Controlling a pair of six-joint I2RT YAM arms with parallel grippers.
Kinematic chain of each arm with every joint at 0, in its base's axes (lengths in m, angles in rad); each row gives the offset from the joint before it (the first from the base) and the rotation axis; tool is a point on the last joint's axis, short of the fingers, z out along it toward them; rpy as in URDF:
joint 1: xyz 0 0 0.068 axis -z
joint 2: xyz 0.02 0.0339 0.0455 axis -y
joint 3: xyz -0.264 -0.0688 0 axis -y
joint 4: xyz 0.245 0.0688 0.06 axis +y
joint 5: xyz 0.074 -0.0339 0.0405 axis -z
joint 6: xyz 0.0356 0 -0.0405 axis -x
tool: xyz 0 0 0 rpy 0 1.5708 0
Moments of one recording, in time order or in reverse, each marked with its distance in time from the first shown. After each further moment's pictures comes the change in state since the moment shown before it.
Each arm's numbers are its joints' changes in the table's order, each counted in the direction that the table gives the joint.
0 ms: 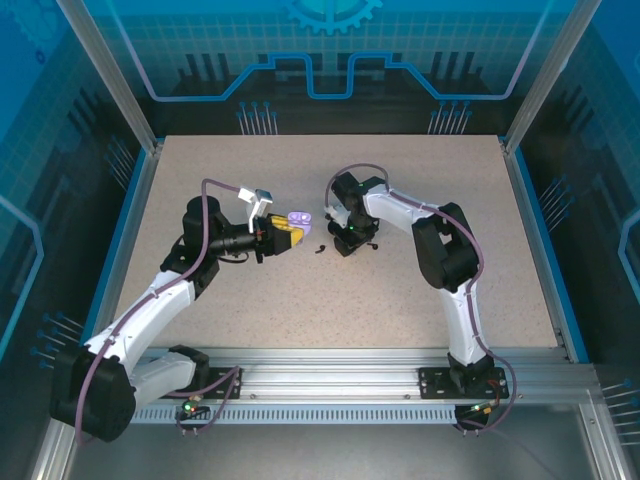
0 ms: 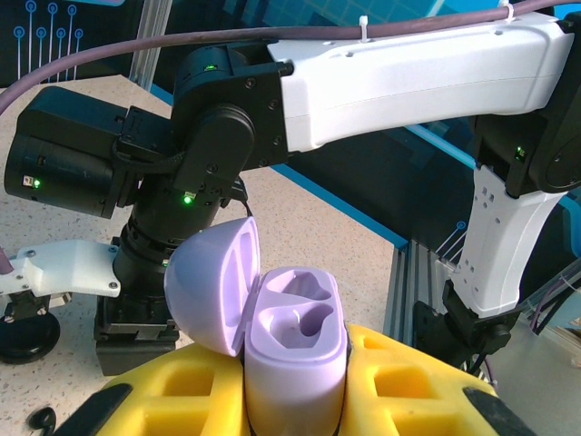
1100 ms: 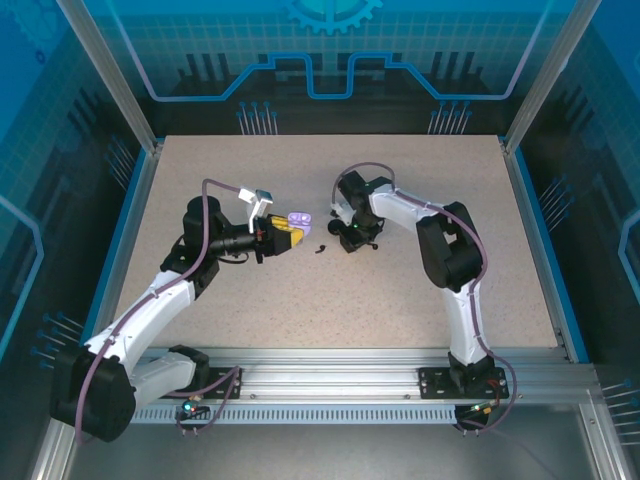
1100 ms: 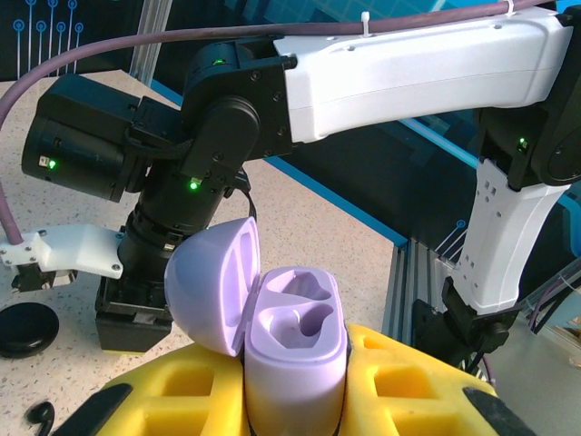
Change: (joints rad) left arm 0.000 0.000 0.000 0.011 0.000 0.000; right arm 0.039 0.026 -0.053 -0.058 -0.054 -0.070
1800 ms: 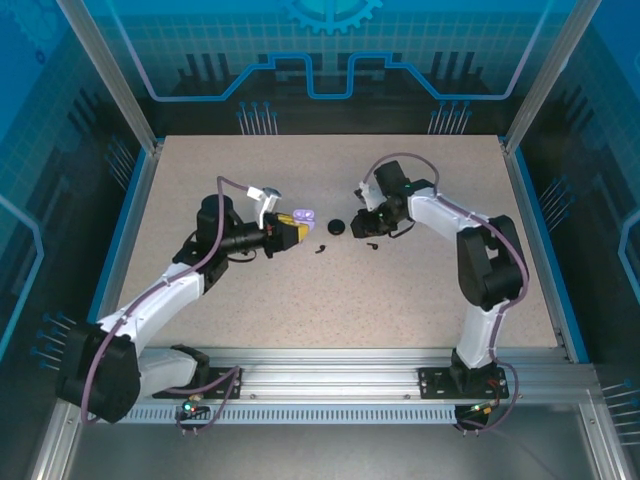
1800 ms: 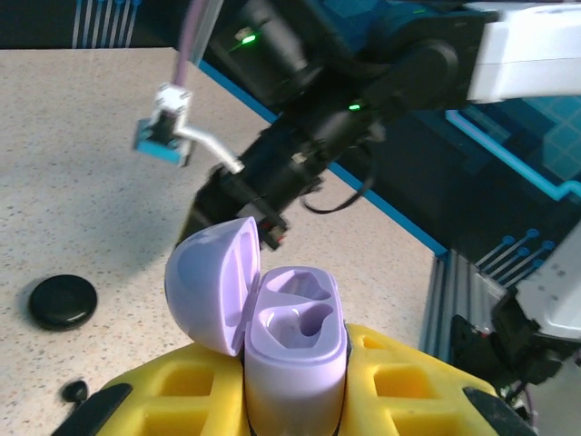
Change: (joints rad) left arm 0.042 -0.119 0.000 -0.059 -0.150 0.041; right arm 0.140 0.293 -0.266 -0.259 -0.292 -0.185
